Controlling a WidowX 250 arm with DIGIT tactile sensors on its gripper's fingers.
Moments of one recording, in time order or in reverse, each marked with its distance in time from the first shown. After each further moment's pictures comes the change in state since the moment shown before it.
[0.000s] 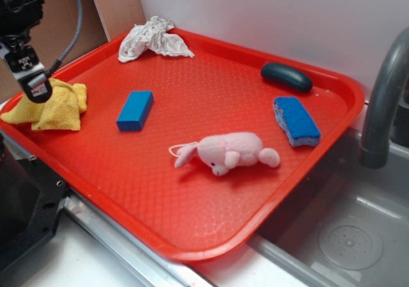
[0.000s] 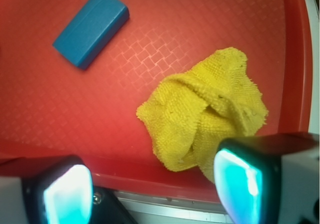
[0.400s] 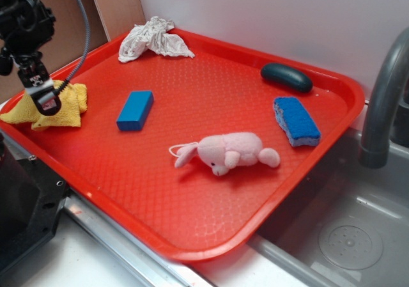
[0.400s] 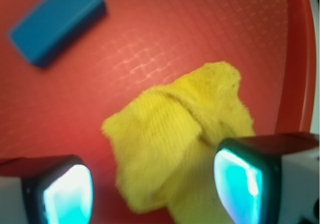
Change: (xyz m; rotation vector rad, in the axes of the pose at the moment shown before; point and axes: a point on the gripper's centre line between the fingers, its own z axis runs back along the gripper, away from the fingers) arm 0.013 0.017 -0.034 0.083 -0.008 -0.141
